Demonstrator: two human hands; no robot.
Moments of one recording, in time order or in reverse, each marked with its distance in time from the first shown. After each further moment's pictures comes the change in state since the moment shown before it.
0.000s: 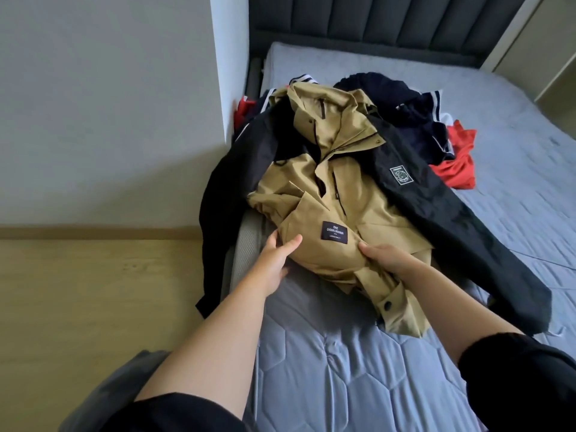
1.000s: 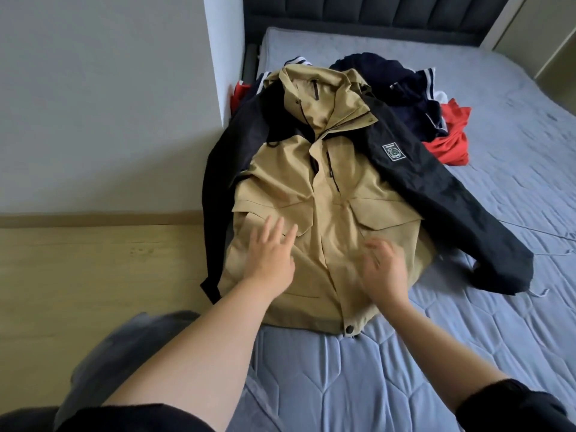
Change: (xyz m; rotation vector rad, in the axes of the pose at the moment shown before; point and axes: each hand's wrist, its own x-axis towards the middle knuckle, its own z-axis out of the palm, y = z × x) left_hand -0.047 -0.036 -0.005 1.737 0.198 0.522; right_hand -0.069 0.068 0.056 -0.131 0.623 -0.475
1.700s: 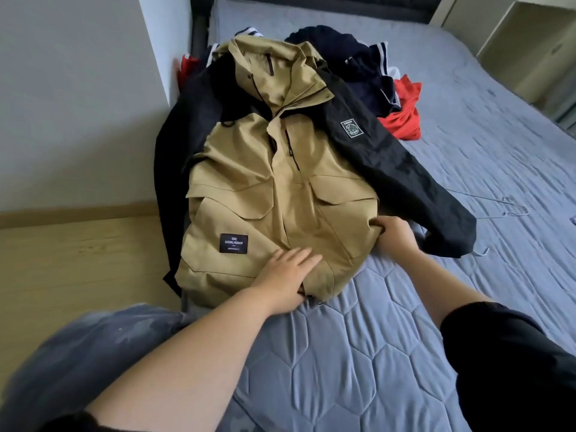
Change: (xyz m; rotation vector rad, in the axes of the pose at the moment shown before) left_hand -0.020 0.068 0.040 -0.120 -0.308 0.438; right_hand 0.055 0.075 -0.061 -0.309 -0.223 0.089
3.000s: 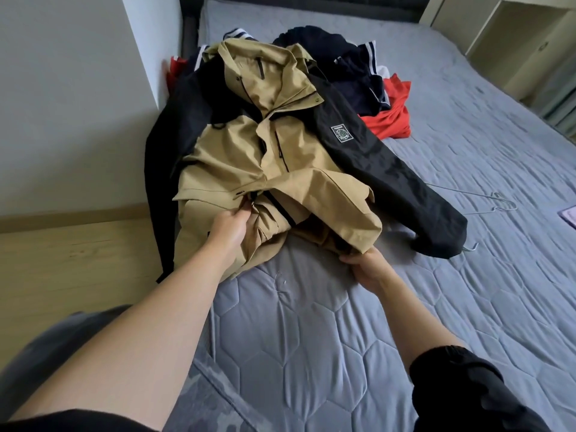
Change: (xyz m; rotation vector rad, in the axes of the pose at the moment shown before) left_hand 0.006 -0.039 -0.069 -1.363 0.618 -0.724; right_hand -0.048 -0.011 0.036 1.362 -0.276 0.411
